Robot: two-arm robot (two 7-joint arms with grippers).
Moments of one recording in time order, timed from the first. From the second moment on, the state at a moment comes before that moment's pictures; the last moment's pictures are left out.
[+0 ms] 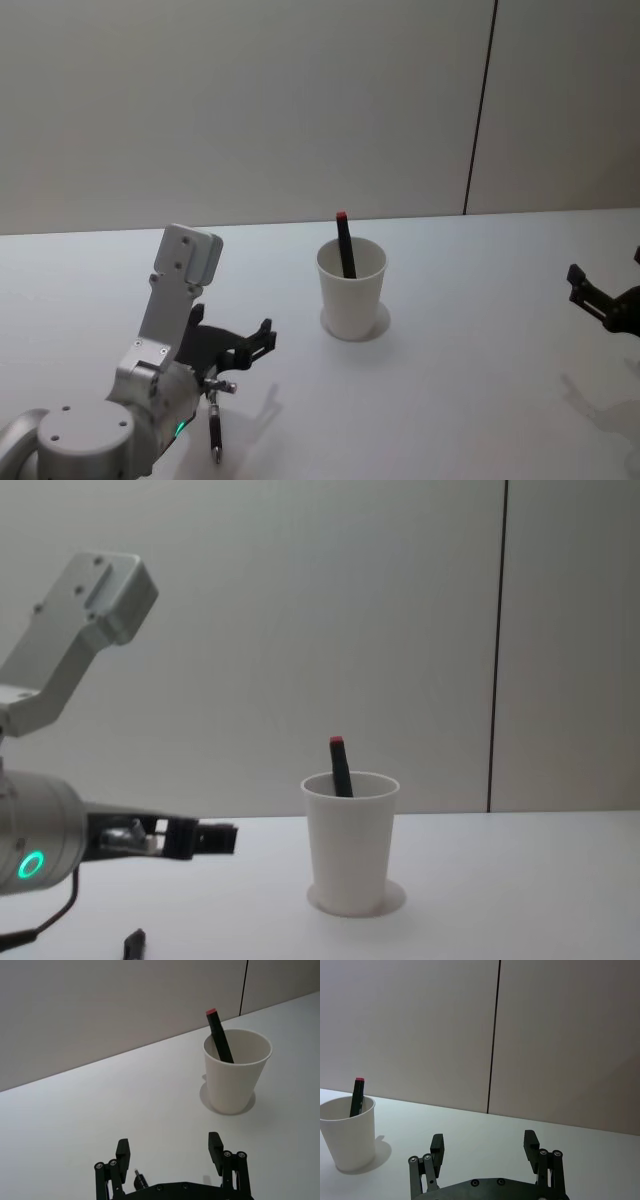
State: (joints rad) left arm -0.17 0.40 0.39 -1.77 -0.43 0.54 0.20; right arm 0.03 0.43 -0.10 -1.63 0.35 -0.03 0.16
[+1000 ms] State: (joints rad) left arm -0.12 0.36 0.36 -1.81 -0.51 0.75 0.36; right arm 0.03 0.43 -0.10 -1.63 0.35 -0.03 0.16
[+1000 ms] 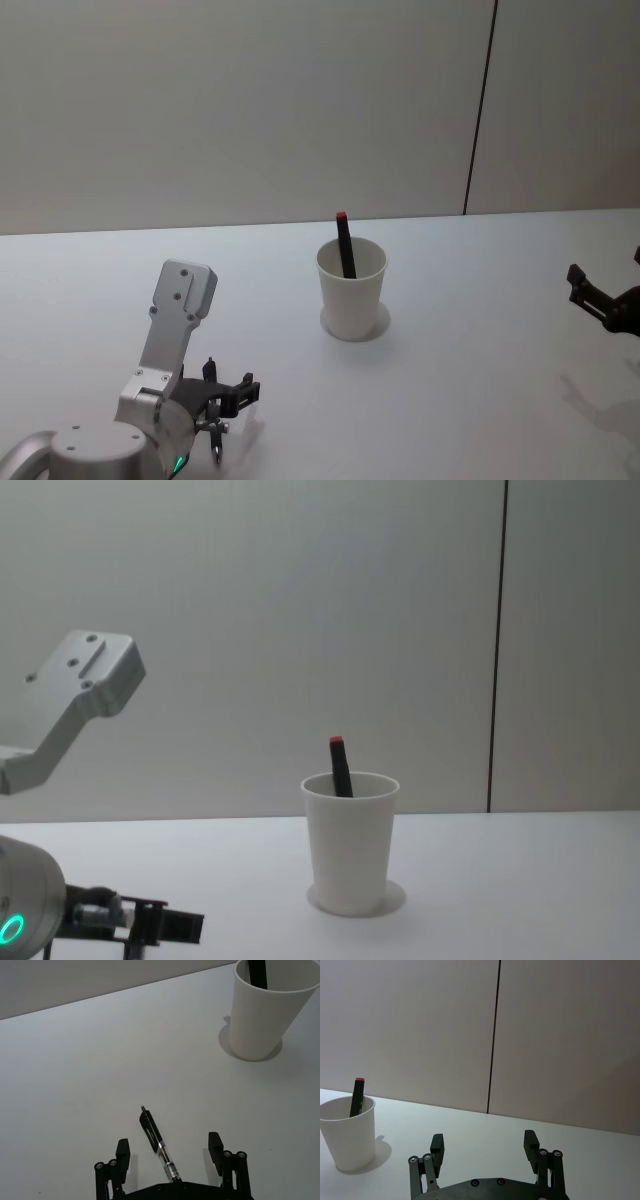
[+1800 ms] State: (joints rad) left arm -0.13 0.32 0.35 -1.77 -0.52 0.81 0.38; right arm 0.03 0.43 -0.10 -1.63 0.35 -0.03 0.16
